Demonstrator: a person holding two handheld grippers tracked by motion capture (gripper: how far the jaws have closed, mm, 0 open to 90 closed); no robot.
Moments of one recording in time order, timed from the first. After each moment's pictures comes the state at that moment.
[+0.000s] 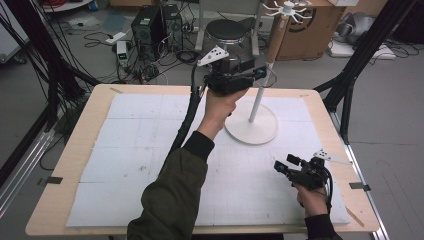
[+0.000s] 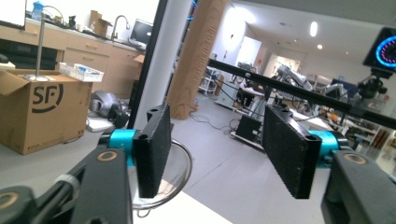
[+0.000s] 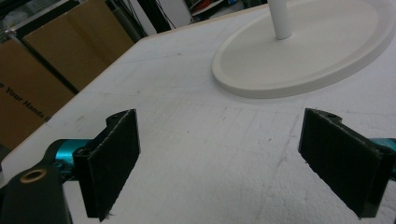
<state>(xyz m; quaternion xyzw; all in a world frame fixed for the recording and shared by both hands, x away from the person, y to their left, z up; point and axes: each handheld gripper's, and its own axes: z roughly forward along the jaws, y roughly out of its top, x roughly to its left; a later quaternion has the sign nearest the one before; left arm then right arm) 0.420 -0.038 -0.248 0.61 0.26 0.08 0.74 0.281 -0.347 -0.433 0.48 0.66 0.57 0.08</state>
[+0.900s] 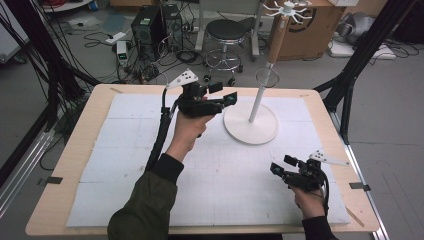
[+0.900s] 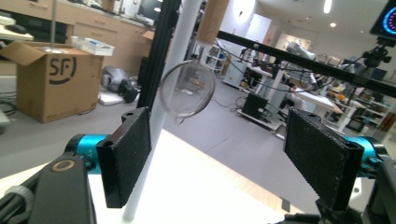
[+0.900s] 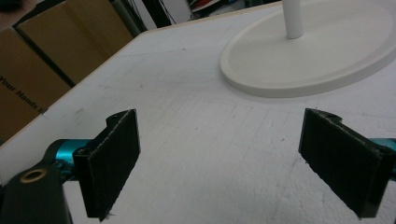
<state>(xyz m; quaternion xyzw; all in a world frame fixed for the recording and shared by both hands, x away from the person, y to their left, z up) 0.387 0.033 -0.290 0.64 0.29 0.08 0.71 0.274 -0.335 -0.429 0.47 0.67 0.57 0.09</state>
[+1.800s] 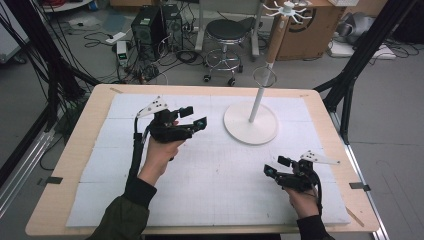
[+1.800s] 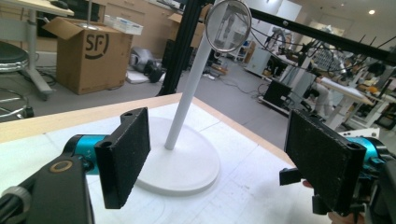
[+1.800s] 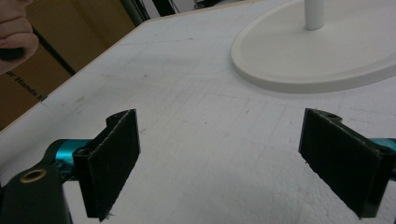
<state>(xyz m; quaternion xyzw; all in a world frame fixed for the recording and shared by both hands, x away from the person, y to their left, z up) 0.349 0.097 -0.341 0.65 0.33 0.09 0.68 0.277 -0.318 -0.433 0.46 0.69 0.55 0.09</state>
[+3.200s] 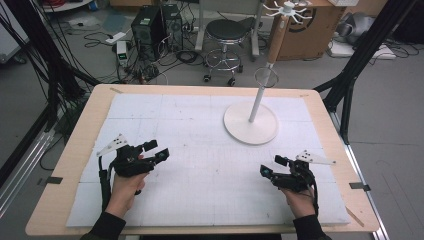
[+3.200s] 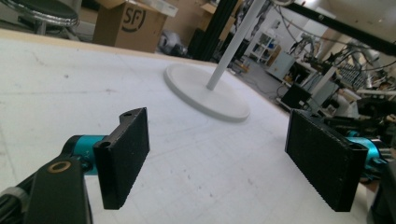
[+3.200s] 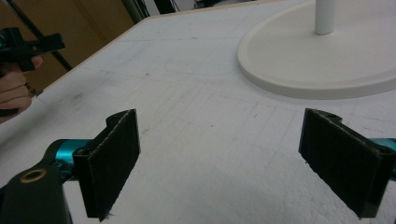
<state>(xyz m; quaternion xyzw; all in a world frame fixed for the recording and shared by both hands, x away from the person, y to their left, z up) 0.294 0.187 -0.422 0.63 0.41 0.08 0.65 0.275 -0.307 -0.430 0.45 0.70 0.55 0.10</state>
